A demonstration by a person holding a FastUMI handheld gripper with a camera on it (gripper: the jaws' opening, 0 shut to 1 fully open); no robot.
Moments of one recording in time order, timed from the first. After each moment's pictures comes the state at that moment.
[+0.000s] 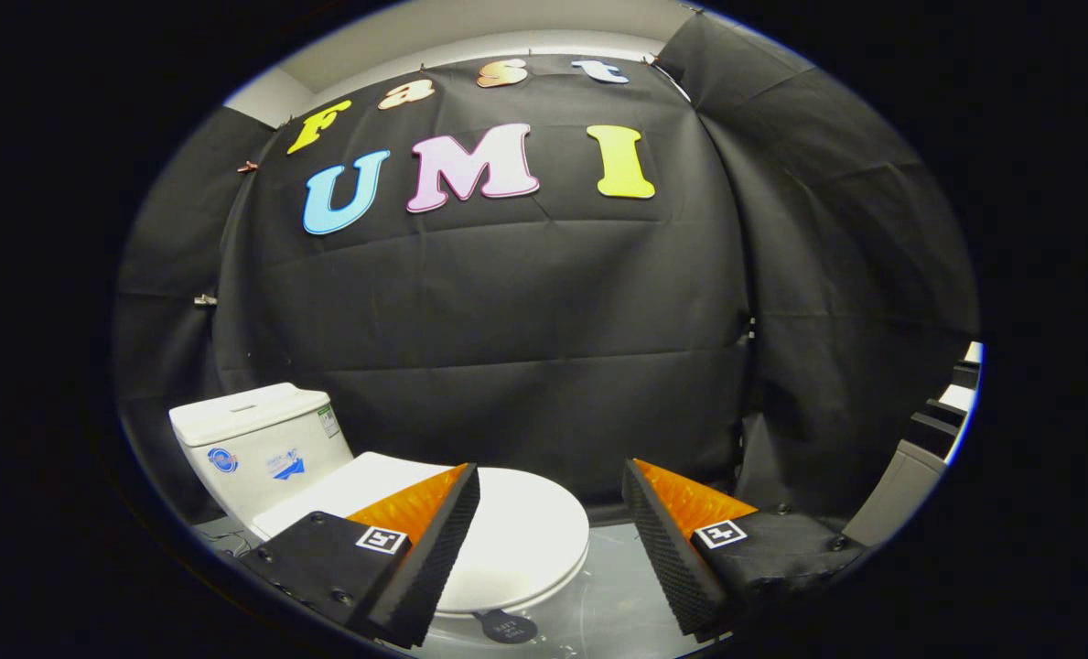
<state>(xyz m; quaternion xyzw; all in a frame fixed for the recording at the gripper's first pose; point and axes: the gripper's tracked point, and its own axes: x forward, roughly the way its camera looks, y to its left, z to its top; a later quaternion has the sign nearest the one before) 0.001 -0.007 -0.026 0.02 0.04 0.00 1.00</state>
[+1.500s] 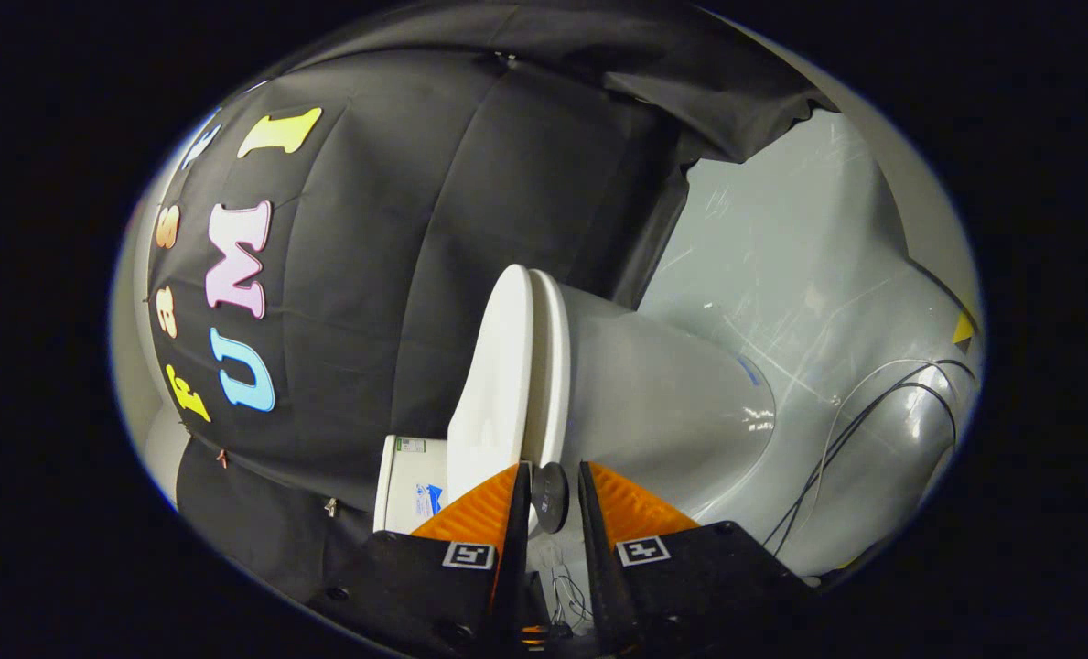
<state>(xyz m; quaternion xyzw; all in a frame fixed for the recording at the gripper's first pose) -0.050 0.012 -0.211 0.57 0.27 0.01 0.78</state>
